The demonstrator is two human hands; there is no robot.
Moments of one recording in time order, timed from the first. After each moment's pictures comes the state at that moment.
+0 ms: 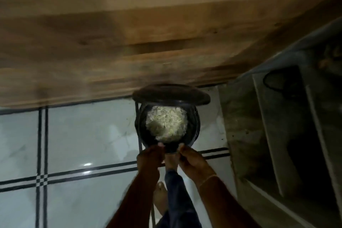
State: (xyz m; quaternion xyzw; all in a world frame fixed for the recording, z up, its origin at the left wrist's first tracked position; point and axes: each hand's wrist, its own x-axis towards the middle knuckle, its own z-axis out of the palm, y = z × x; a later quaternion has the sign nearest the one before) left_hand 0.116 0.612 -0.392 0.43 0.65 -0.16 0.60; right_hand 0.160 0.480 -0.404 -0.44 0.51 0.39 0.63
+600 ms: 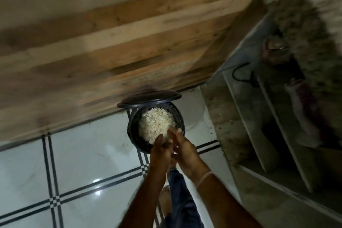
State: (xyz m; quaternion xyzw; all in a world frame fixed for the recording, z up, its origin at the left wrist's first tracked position) left_hand 0.155 0.543 -0.269 0.61 0.47 -0.23 0.59; right_hand 0.176 0.466 -0.268 -0.48 0.38 0.38 0.70
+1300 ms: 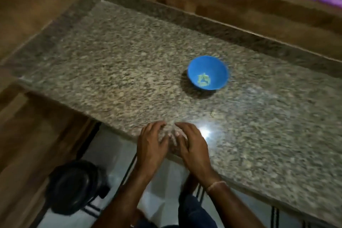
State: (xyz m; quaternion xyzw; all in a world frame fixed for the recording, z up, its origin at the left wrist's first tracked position) left_hand 0.027 0.139 0.008 0.89 -0.26 -0.15 0.36; right_hand -0.080 0.029 0.015 -0.85 0.29 -0.16 0.41
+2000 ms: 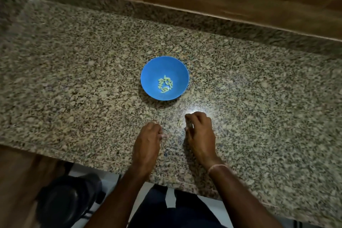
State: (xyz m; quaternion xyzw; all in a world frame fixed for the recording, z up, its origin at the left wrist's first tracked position) left_hand 0.022 0.004 -0.015 0.87 -0.37 -0.19 0.26; right_hand -0.108 -0.134 -0.027 -0.87 0.40 -0.12 0.27
